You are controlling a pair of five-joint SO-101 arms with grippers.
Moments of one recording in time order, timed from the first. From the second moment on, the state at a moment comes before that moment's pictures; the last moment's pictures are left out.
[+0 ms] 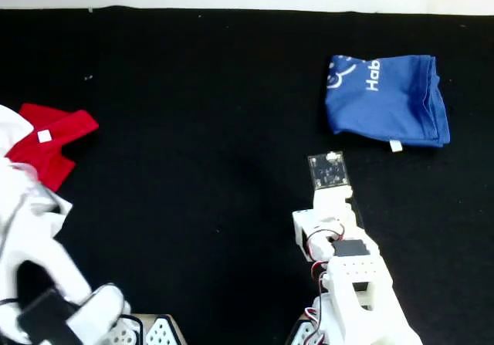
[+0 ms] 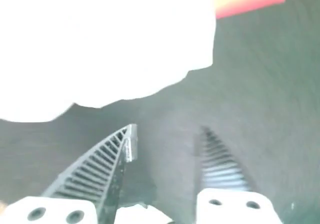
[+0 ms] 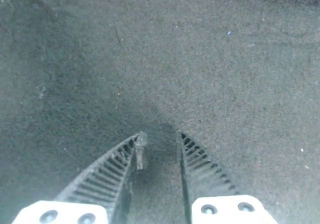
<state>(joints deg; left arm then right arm) -53.6 -16.1 26.2 74.3 -26.3 -9.4 -49.6 86.8 24.1 6.7</state>
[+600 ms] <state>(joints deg) -63.5 15.0 9.6 66.7 -32.4 -9.4 -49.6 86.8 24.1 6.7</state>
